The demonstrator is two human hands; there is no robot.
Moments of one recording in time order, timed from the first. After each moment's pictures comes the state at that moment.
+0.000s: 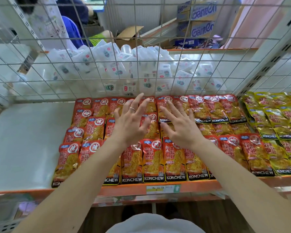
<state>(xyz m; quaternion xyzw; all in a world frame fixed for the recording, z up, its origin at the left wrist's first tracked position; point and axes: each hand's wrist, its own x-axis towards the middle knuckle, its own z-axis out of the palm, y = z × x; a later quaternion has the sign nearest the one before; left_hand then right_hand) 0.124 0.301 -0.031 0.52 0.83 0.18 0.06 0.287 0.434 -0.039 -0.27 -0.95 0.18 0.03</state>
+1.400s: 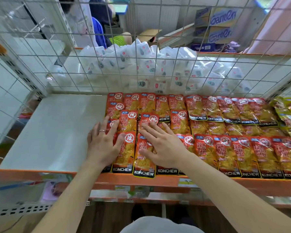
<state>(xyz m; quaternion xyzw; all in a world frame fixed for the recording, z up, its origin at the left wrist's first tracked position) 0.058 0.126 -0.072 0.35 0.93 0.13 0.06 0.218 0.298 -0.047 -0.10 -0.99 0.12 -0.05</state>
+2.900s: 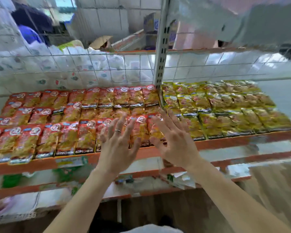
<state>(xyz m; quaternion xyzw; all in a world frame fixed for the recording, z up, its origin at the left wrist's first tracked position) 0.418 0.343 -0.028 0.50 0.85 0.17 0.03 0.576 0.480 -0.013 -0.27 -0.95 0.12 0.13</state>
